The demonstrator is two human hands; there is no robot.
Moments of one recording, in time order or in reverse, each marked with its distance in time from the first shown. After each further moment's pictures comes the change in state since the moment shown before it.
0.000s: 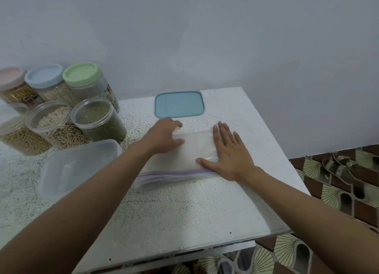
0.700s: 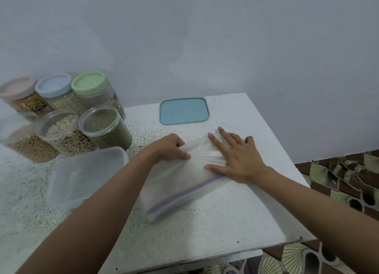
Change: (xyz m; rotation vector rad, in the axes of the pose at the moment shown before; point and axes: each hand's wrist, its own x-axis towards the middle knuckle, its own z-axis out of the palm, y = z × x) left_hand -0.007 0.006 -0.006 -0.259 -0.246 -0.201; right_hand 0.002 0.008 -0.023 -0.192 0.025 -0.101
